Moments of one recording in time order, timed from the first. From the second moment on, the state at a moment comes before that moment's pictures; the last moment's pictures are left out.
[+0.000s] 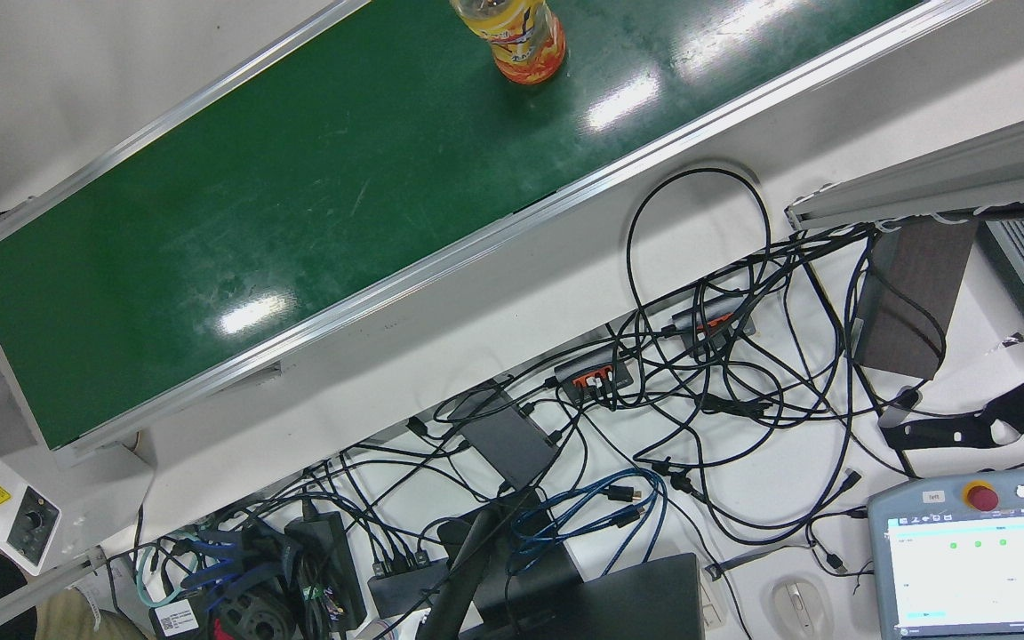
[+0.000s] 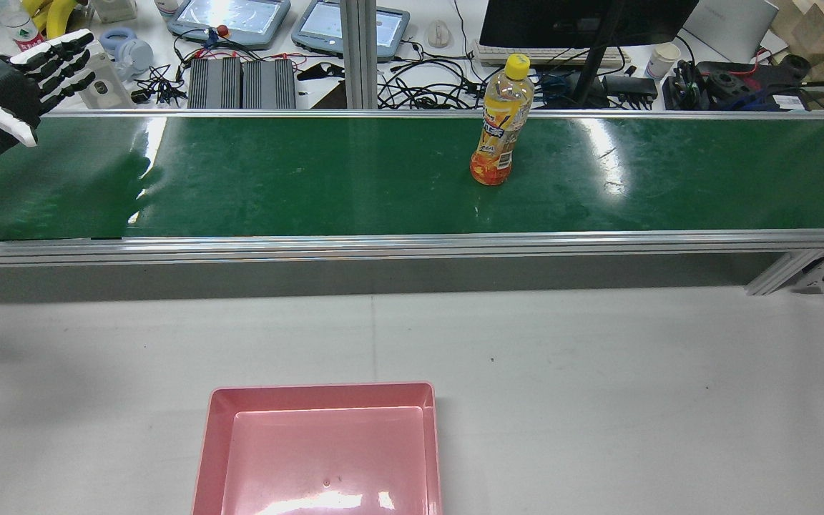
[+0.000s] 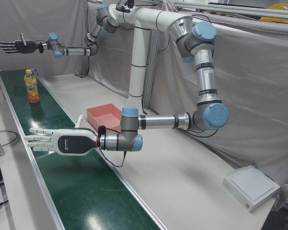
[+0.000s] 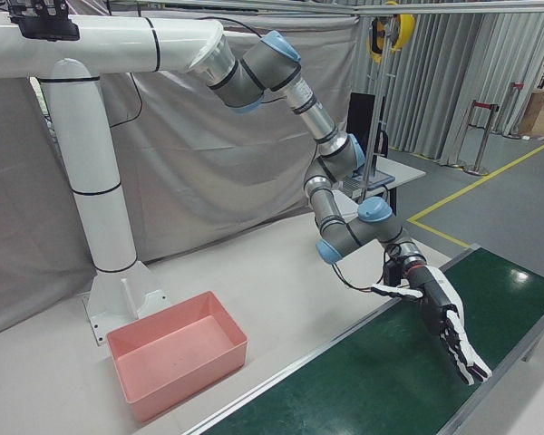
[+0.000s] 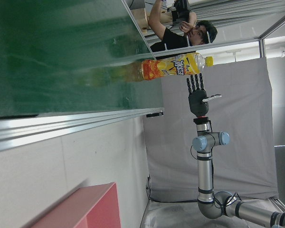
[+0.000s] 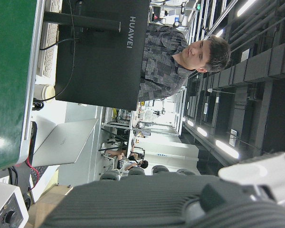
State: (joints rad) left arm -1.13 -1.88 -1.60 -0.07 1.54 0.29; right arm 1.60 -1.57 1.64 -3.27 -1.58 -0.10
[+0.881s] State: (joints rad) left arm -1.13 -1.88 -1.60 -0.07 1.54 0.29; right arm 1.60 -1.57 1.64 -3.27 -1.58 -0.10
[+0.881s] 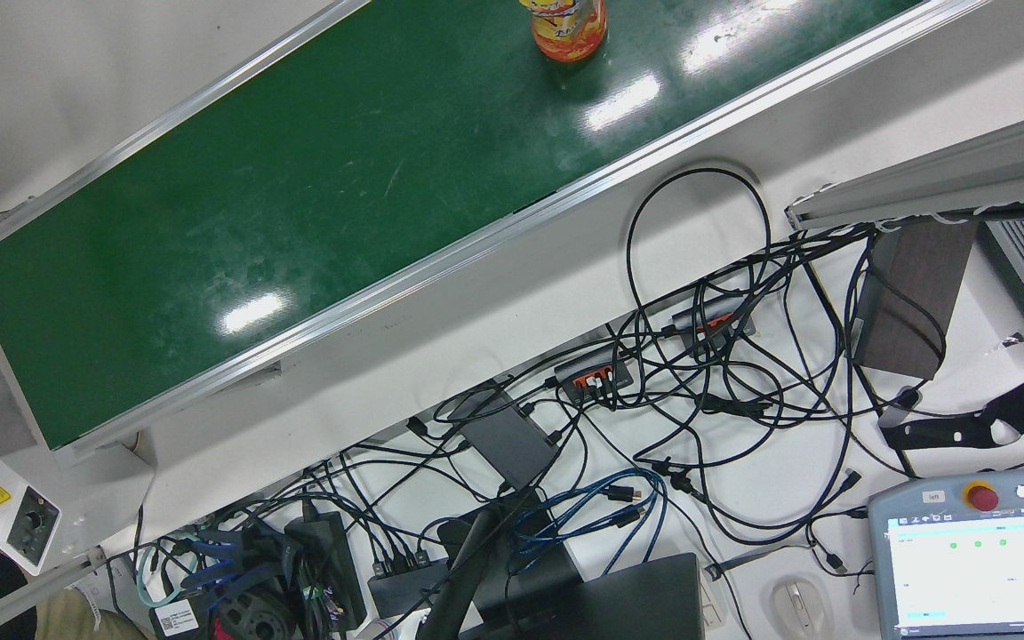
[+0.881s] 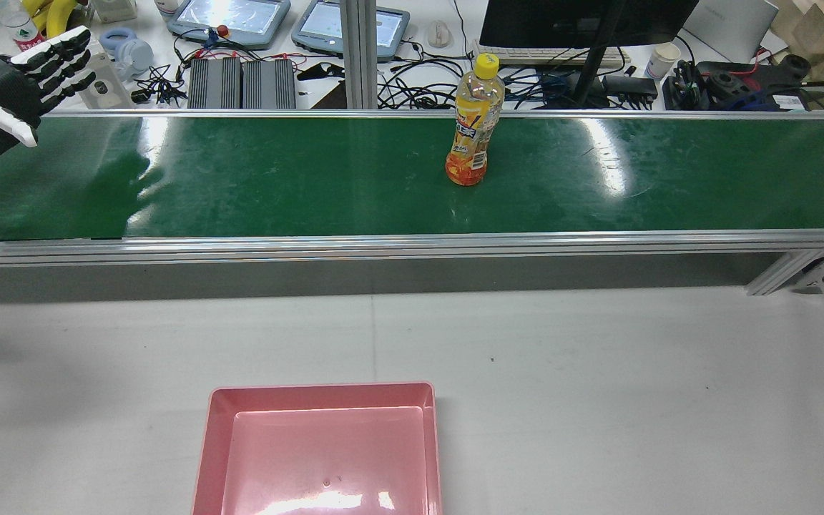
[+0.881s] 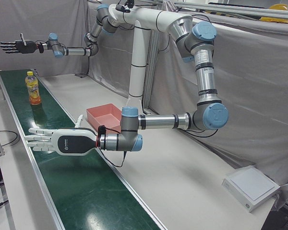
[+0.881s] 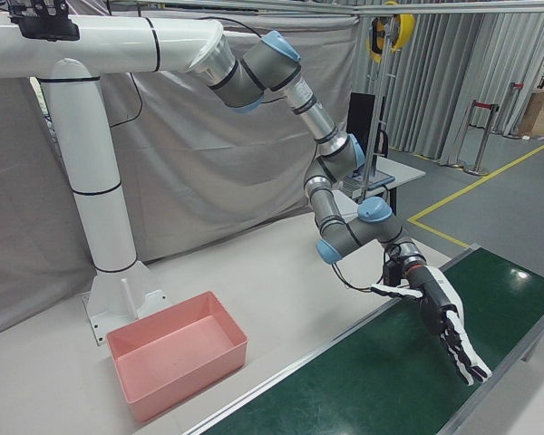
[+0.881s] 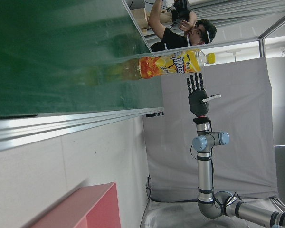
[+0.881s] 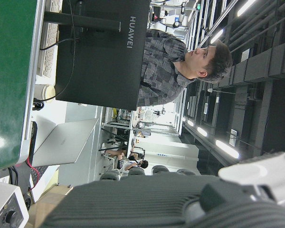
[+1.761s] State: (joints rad) left arm -1.13 -1.88 -1.60 -0.07 1.54 0.30; right arm 1.60 -1.57 1.64 -3.27 -1.58 -0.10
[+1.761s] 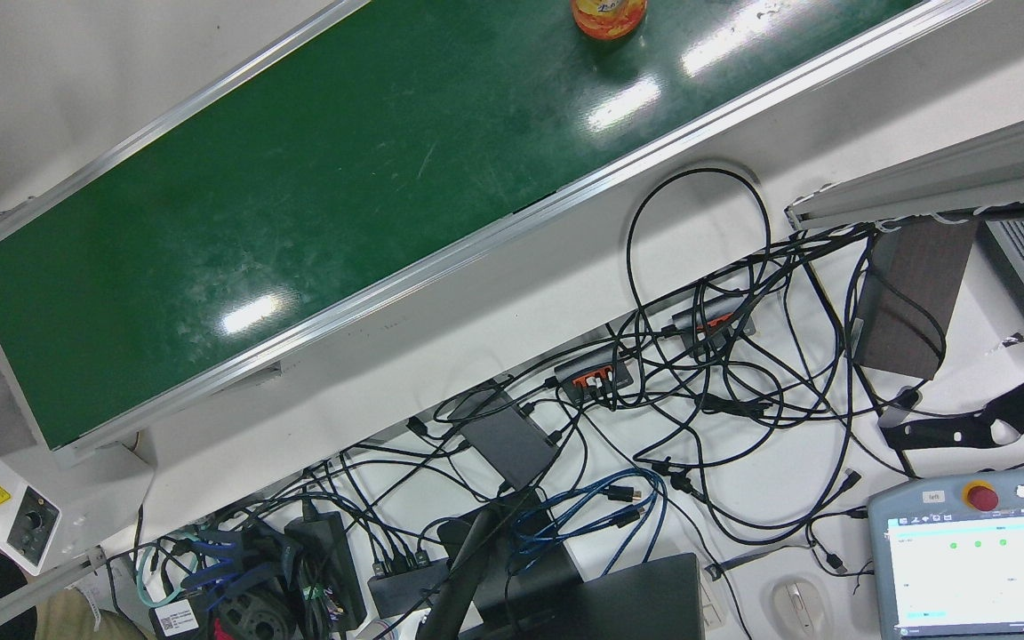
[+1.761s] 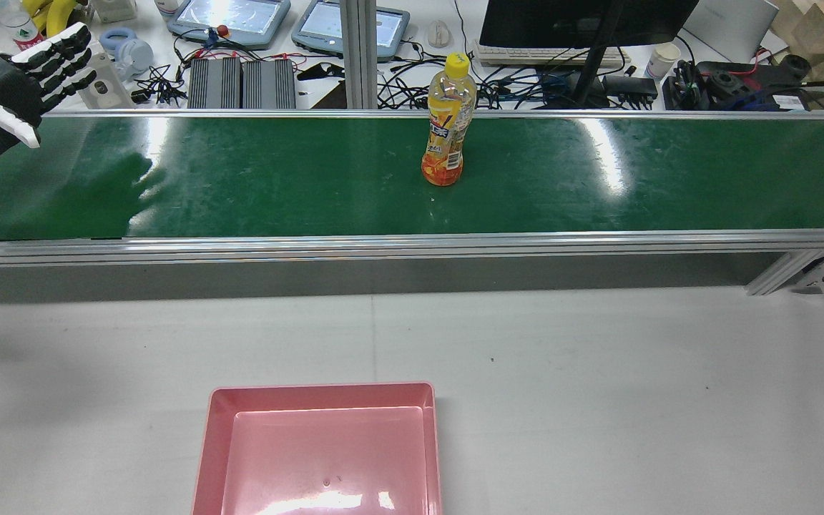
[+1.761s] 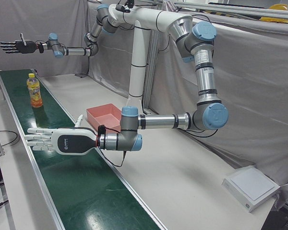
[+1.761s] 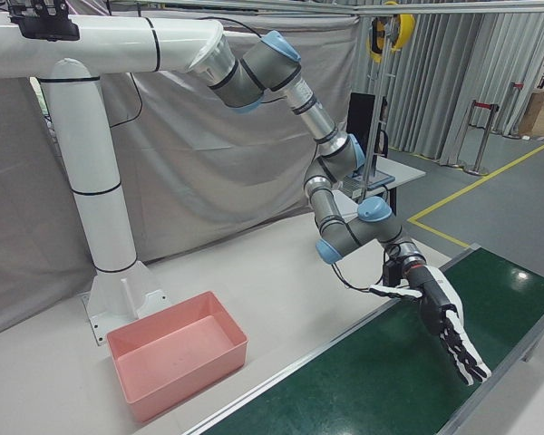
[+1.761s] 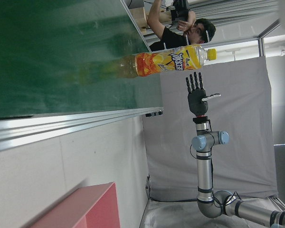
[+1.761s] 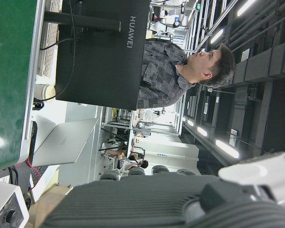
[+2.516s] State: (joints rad) left arm -1.13 -1.88 -1.60 -0.07 1.54 0.29; right arm 1.60 -1.57 1.64 -3.27 -1.58 -0.10
